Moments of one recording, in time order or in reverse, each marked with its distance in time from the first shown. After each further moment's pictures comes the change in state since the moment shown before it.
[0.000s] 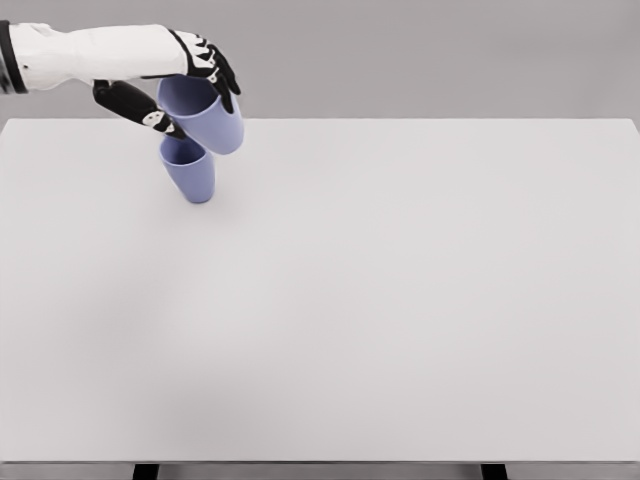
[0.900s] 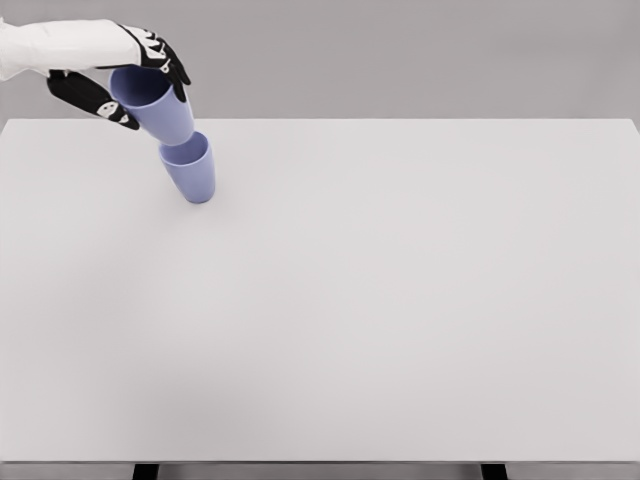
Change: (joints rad) left arm -0.064 0.051 -0.091 0.113 -0.008 0.000 0.000; right arm 0.000 0.000 -0.001 0.000 0.000 0.000 0.000
